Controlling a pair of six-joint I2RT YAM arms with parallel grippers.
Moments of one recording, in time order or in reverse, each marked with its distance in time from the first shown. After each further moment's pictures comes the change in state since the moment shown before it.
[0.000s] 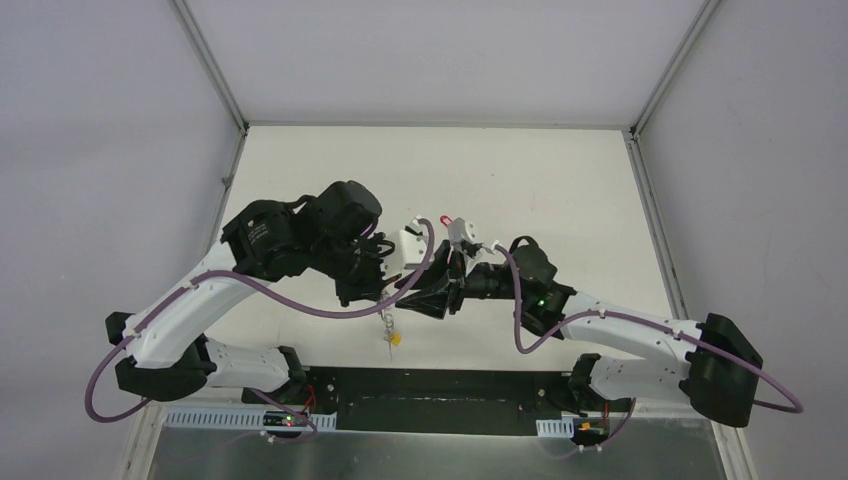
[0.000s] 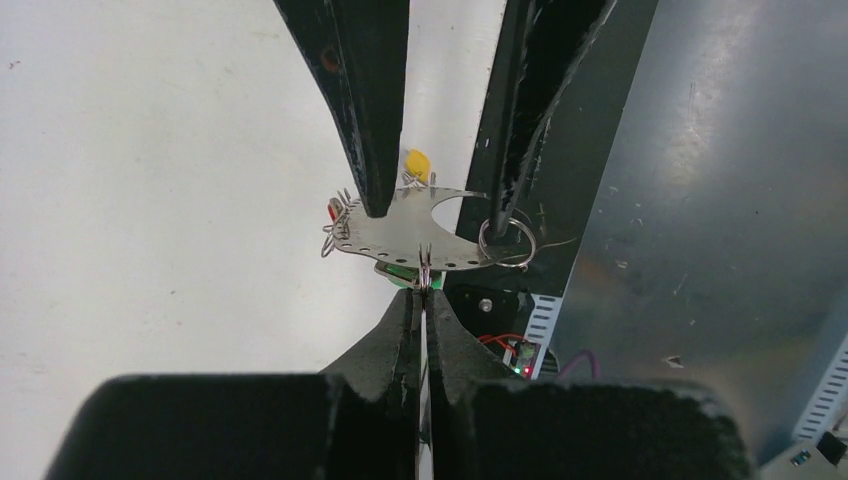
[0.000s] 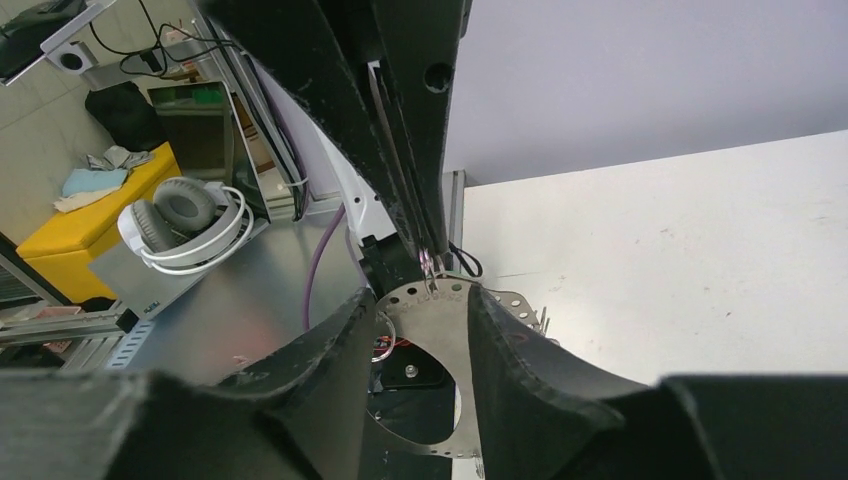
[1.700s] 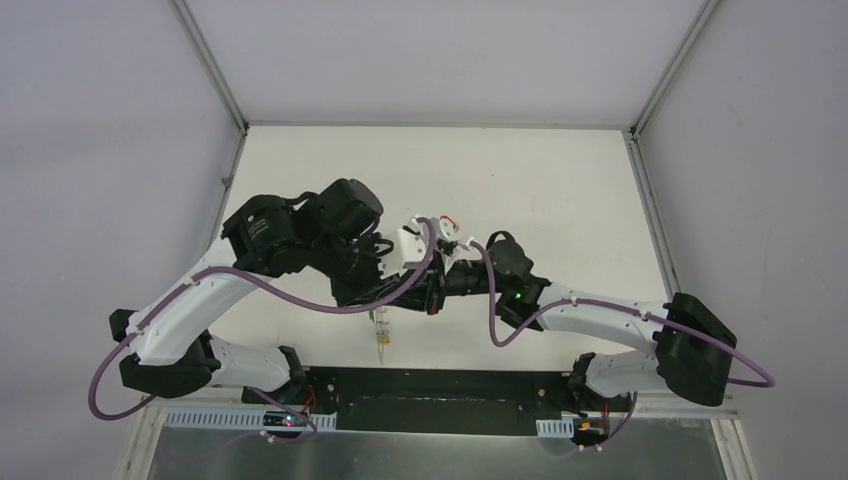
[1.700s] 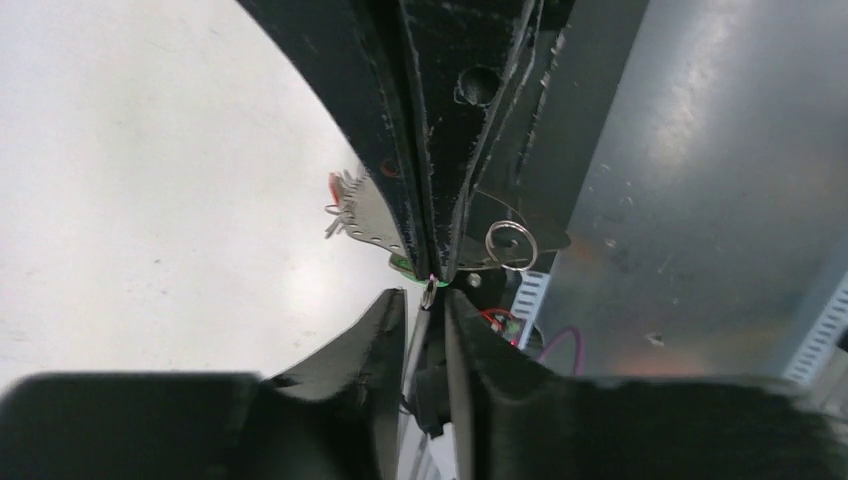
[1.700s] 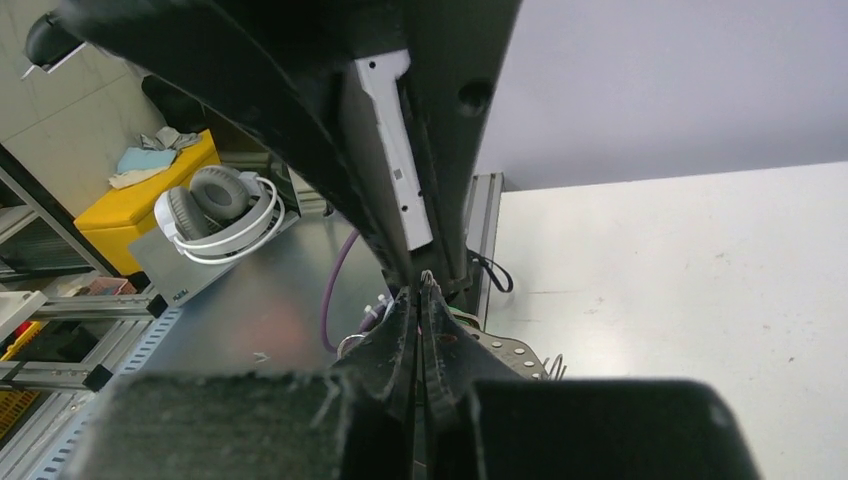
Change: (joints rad) left arm 0.000 0.071 0.097 -0.139 -0.003 -0.010; right arm 0.029 0.181 0.084 0.126 -0.076 0.036
